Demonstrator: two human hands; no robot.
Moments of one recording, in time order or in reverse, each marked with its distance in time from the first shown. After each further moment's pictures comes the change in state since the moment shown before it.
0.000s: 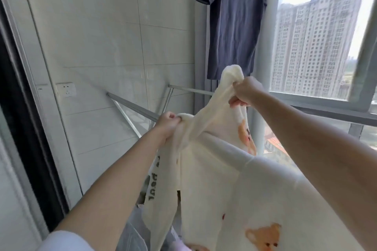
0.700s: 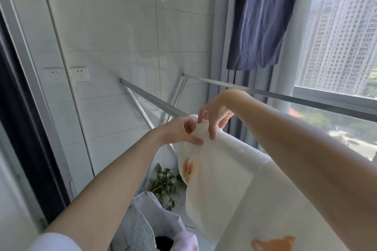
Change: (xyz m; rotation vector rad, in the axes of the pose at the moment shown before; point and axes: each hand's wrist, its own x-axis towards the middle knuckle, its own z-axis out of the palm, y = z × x) left_hand 0.016 -0.037 -0.026 0.232 -0.499 0.205; right_hand -0.013 -0.035 0.111 -0.740 -0.989 -0.216
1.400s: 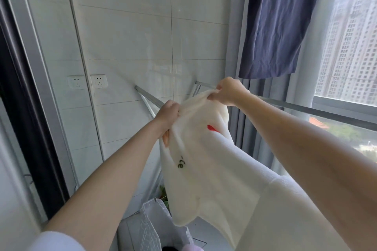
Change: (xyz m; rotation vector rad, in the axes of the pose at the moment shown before) left_hand 0.008 0.022 -0.041 -0.161 0.605 -0.218; right_hand 0.018 0.014 -0.042 0.121 0.855 -0.072
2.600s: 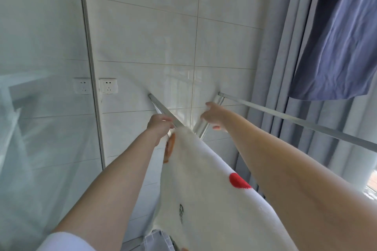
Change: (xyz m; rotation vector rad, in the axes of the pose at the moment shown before) left_hand 0.217 -0.103 -0.056 -0.086 0.249 -0.182; right_hand 0.188 -0.073 0.148 0.466 -0.323 0.135
